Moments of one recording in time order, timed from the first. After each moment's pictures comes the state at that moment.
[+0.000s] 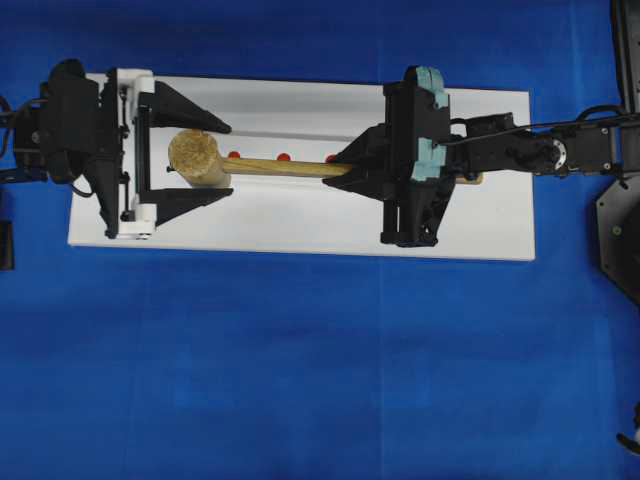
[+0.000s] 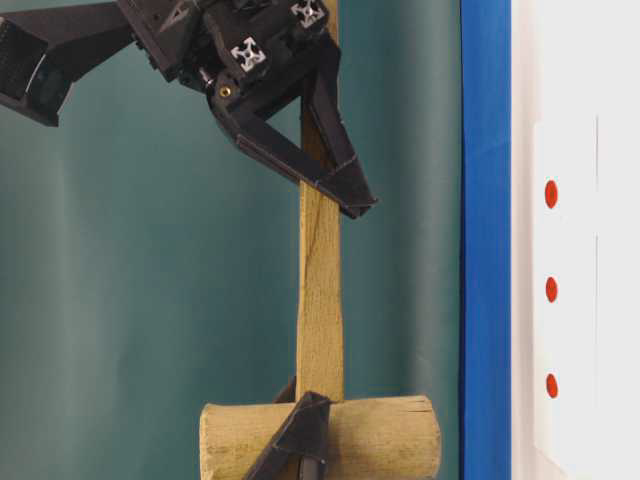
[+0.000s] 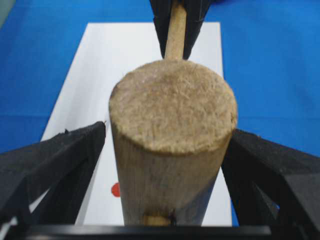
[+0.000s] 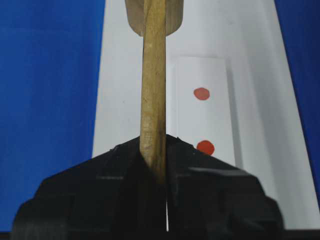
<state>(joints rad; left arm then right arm) 0.09 -0.36 0.99 -0.01 -0.38 0.09 -0.07 -0.19 0.70 1.15 -0.03 -1.04</state>
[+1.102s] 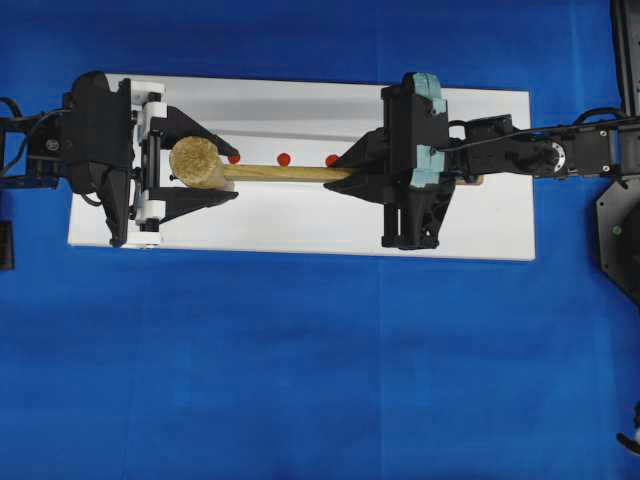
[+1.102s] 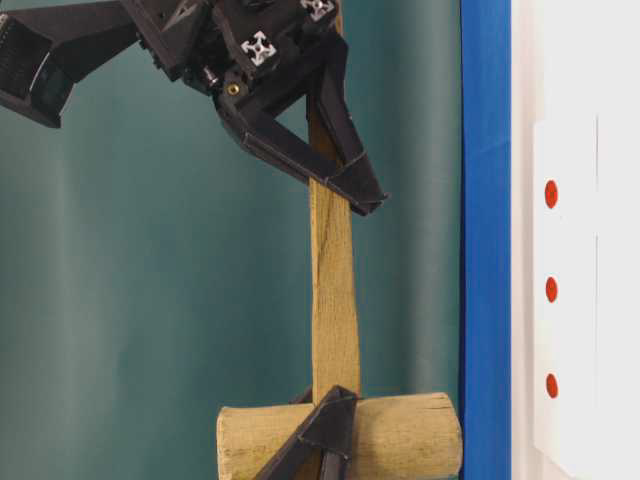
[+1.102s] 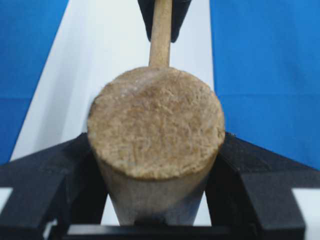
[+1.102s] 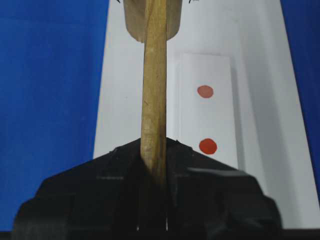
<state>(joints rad) 0.06 -0.33 0.96 -0.01 -0.29 0.08 -0.06 -0.19 0.70 1.13 -0.02 -1.04</state>
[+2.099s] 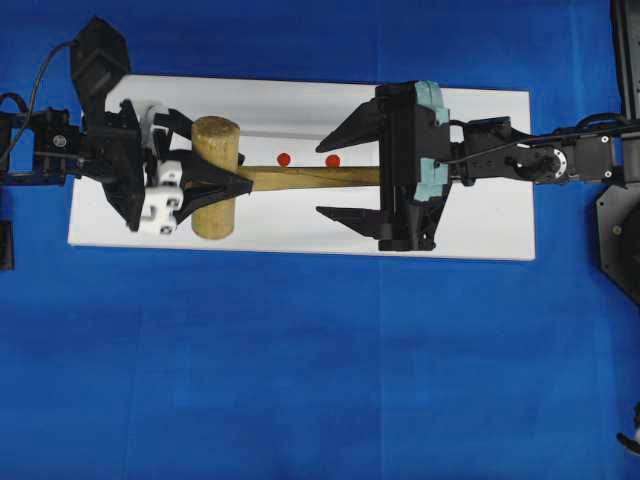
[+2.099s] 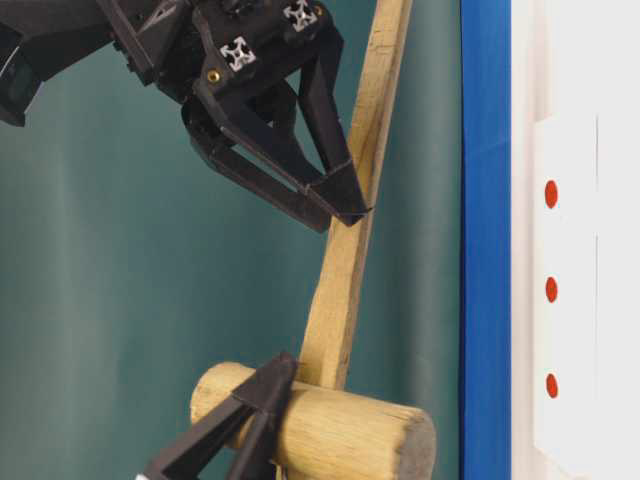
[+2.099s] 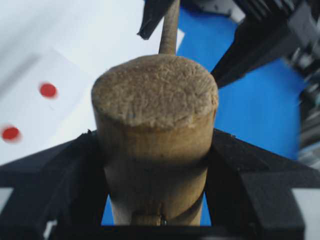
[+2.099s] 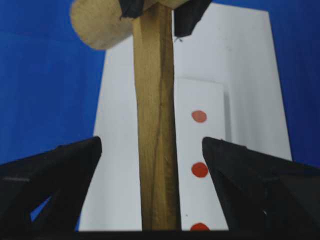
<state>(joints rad) 0.05 -0.33 0.91 -0.01 -0.25 -0.71 -0.04 -0.19 0.68 1.07 -0.06 -1.05</state>
